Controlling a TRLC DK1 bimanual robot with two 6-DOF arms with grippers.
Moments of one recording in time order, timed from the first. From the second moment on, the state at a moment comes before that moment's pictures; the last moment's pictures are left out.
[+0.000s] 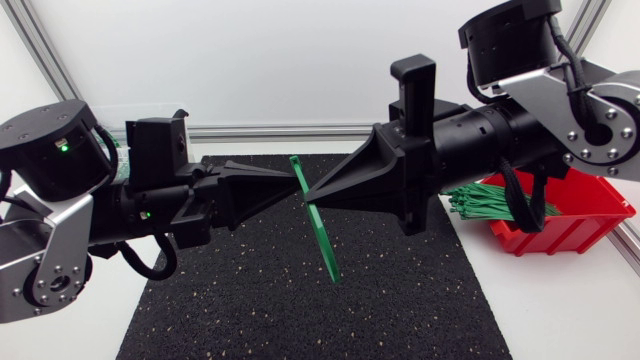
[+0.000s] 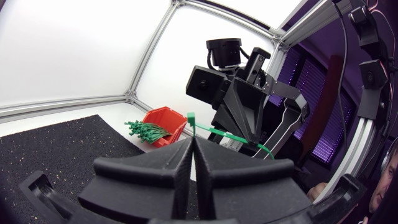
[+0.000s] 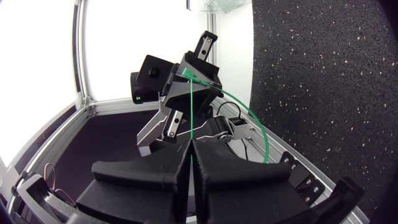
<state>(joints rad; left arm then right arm) -0.48 1.22 0.56 0.65 0.89 -0.45 0.51 1.31 1.02 -0.35 -1.18 1.05</state>
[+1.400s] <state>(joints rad) -0.49 1.20 0.55 0.65 0.88 -0.45 0.50 1.31 1.02 -0.34 -1.18 1.05</state>
